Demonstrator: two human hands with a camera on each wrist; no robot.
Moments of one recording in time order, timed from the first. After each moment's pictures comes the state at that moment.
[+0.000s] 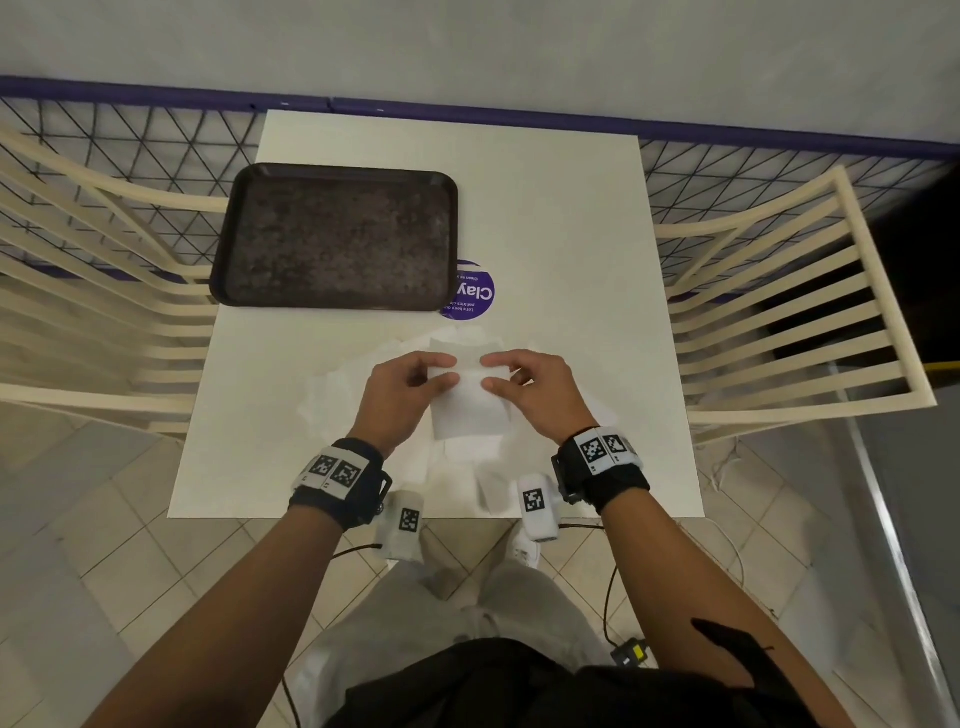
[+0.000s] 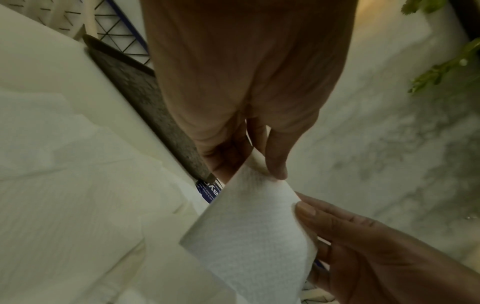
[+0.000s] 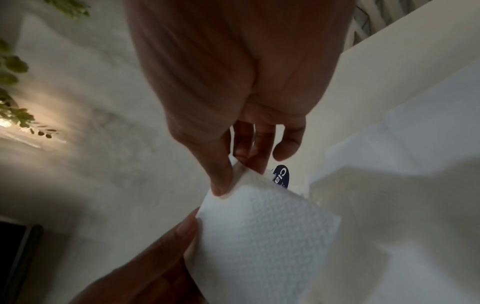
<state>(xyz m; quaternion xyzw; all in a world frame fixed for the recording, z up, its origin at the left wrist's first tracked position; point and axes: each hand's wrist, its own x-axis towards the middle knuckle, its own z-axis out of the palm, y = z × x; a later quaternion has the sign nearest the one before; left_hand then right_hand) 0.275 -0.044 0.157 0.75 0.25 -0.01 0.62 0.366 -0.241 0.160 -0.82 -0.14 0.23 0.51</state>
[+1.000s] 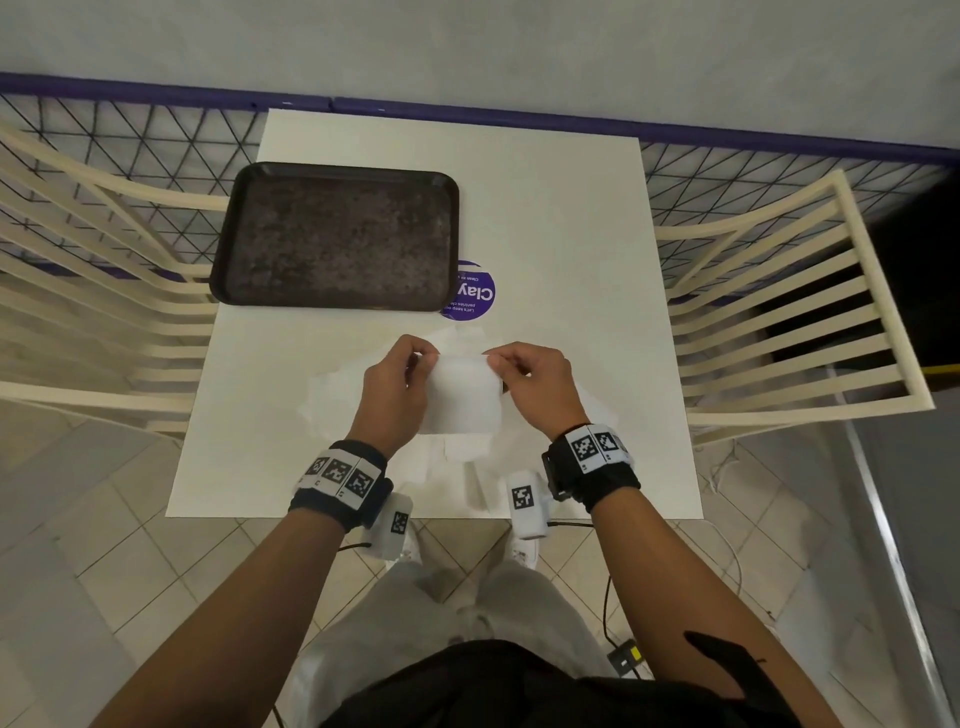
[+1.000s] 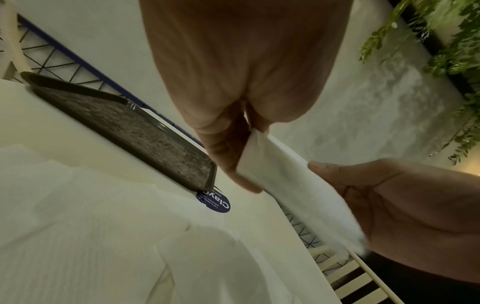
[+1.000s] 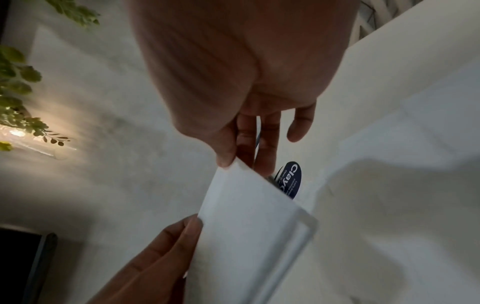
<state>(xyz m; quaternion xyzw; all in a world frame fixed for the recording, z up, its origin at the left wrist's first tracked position) 0.273 -0.043 0.156 0.84 0.22 0.07 0.50 0.366 -0.225 0.169 -0.84 -0.10 0.18 0.50</state>
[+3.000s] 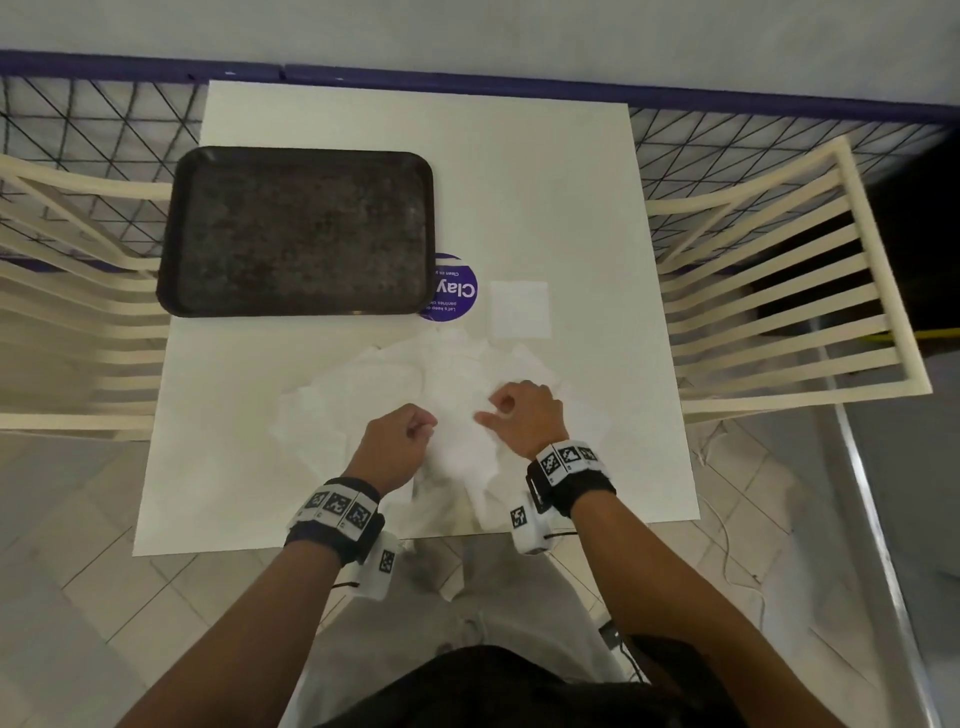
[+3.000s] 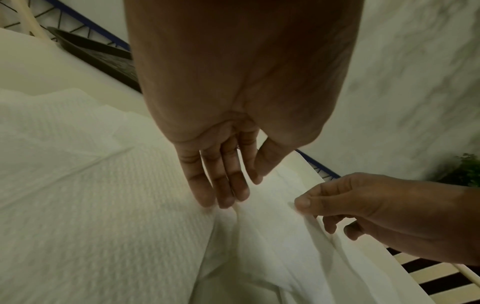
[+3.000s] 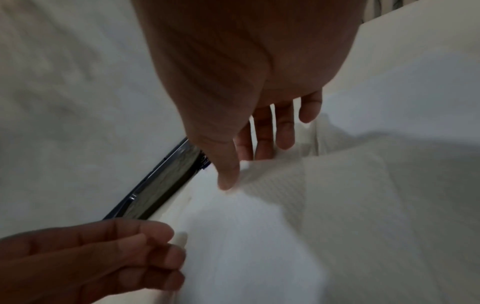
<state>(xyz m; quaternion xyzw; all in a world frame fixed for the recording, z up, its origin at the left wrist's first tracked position) 0.272 -0.045 0.083 0.83 0.23 -0.17 0.48 0.387 -0.242 0.067 -0.93 -0.09 0.28 0.22</state>
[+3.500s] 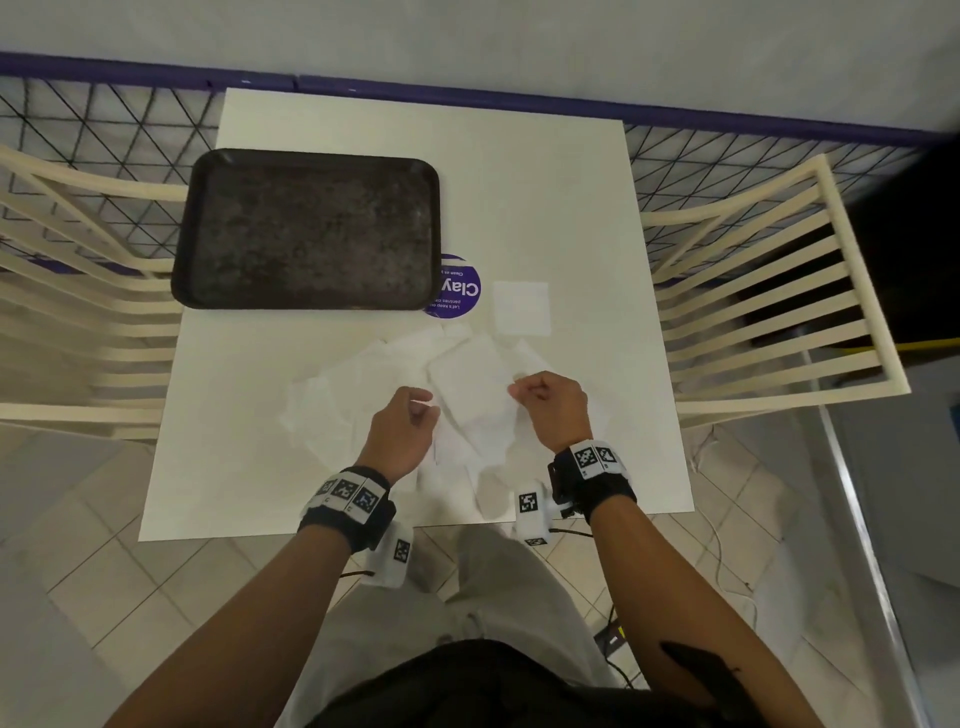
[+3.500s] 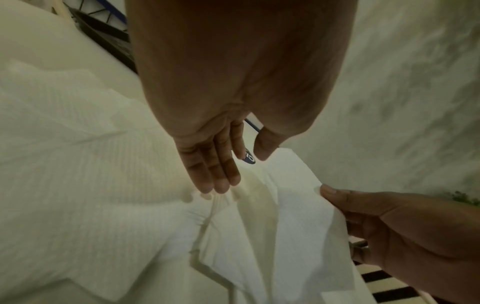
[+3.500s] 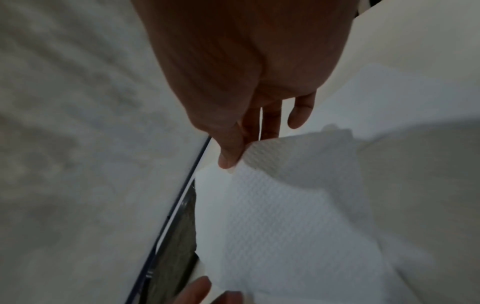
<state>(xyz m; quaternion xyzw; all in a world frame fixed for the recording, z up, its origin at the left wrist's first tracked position) 0.268 -0.053 0.091 0.77 0.30 -0.12 0.54 0.375 -0.261 0.097 -0.85 0.07 0.21 0.48</state>
